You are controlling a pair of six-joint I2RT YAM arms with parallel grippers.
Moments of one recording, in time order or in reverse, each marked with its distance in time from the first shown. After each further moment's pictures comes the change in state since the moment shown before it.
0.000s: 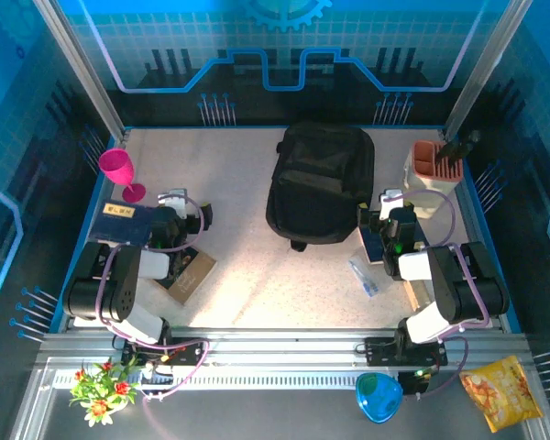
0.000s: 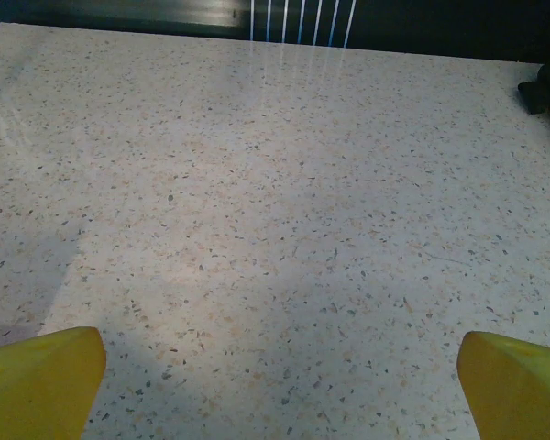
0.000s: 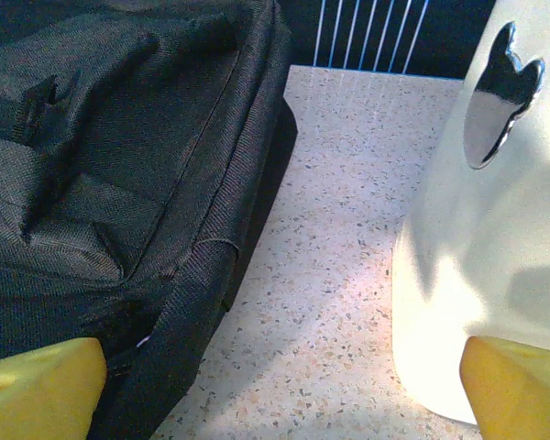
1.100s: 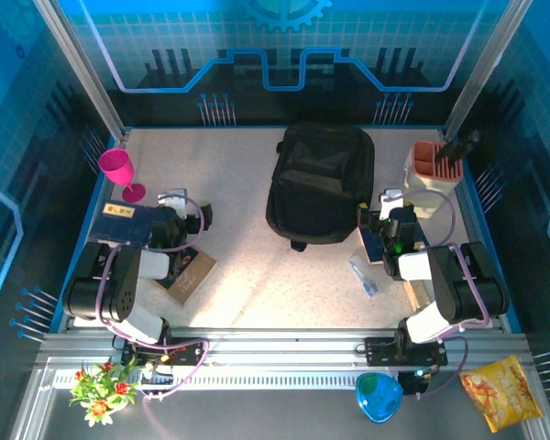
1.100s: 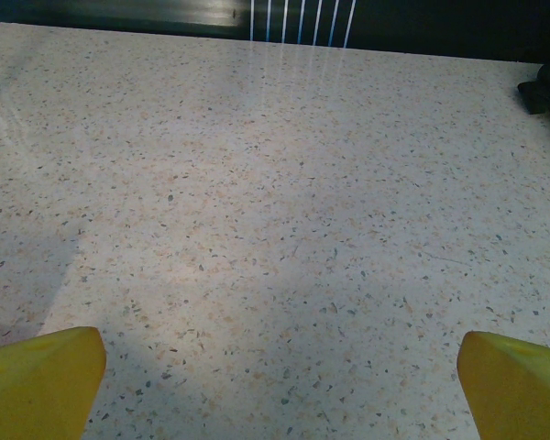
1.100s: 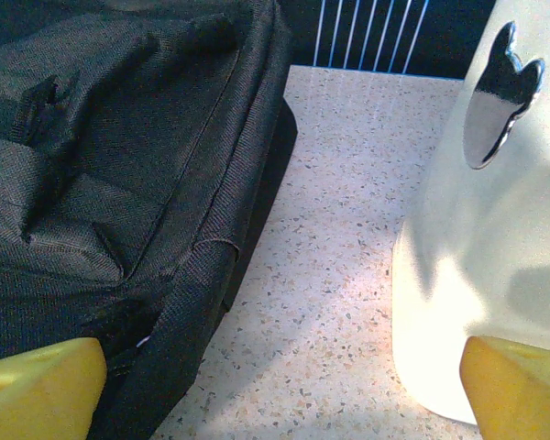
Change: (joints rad) left arm 0.000 0.000 0.000 0.000 0.000 0.000; right arm 0.000 0.000 0.000 0.000 0.000 0.000
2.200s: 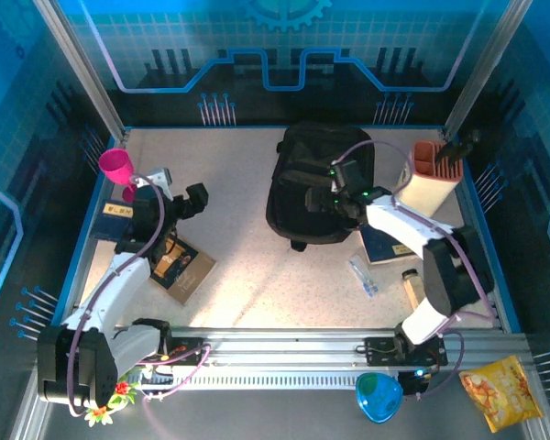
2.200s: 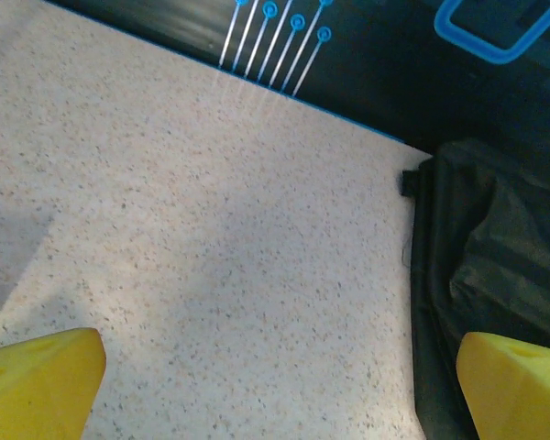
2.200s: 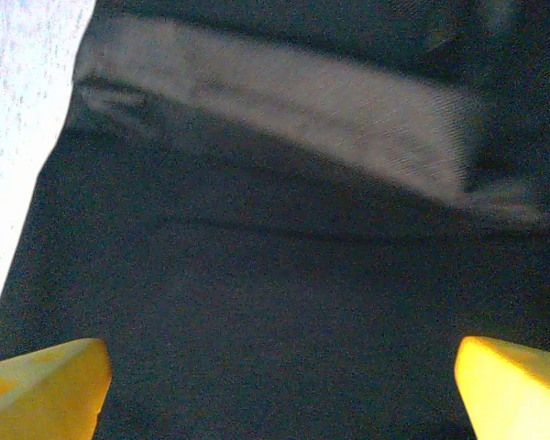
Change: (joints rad) left arm -0.034 -0.492 0.269 -0.834 0.060 -0.328; right arm 0.350 0.127 0.763 -1.206 -0.095 0.443
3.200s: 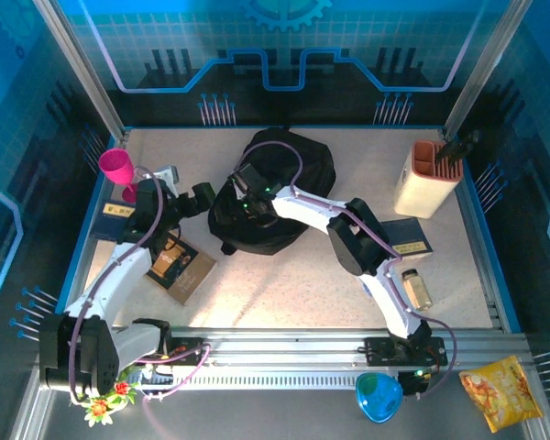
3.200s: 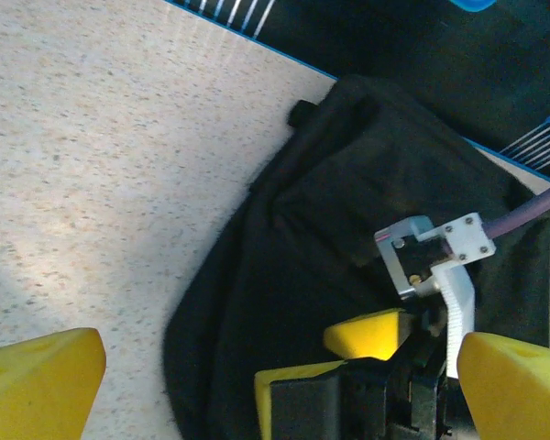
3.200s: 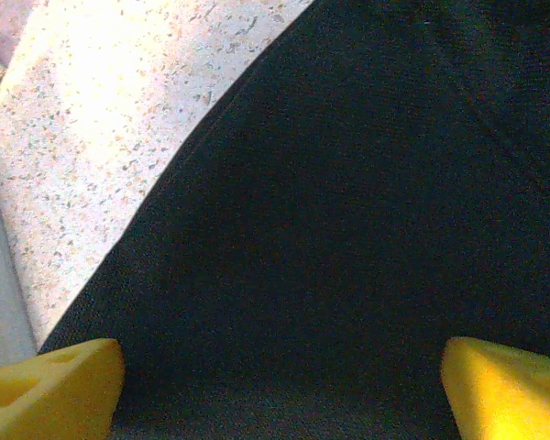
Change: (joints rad) left arm 0.000 0.084 0.082 -0.066 0.138 -0.053; right arm 0.341 0.642 0.739 -0.103 -0.195 0.071
